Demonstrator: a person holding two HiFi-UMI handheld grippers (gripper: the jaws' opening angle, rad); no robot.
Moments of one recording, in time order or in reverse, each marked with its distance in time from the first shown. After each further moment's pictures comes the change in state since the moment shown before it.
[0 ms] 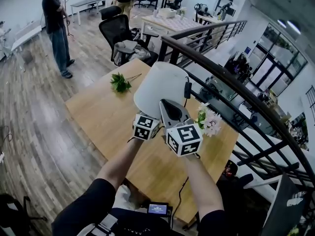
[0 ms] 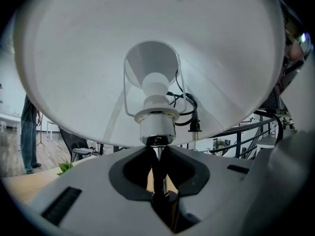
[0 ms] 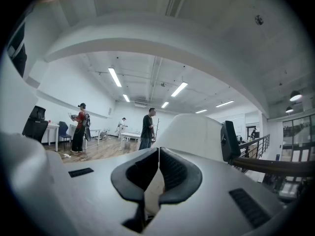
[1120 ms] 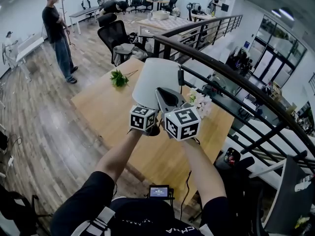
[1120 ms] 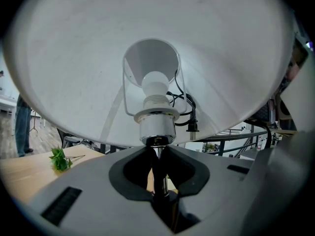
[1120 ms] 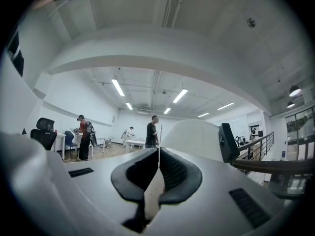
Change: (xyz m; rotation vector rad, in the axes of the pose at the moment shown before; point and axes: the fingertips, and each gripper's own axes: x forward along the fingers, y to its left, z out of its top) left arm -0.069 -0.130 0.034 -0.105 0.034 -0.085; right arm -0.138 0.020 0.046 0.046 -0.071 0.042
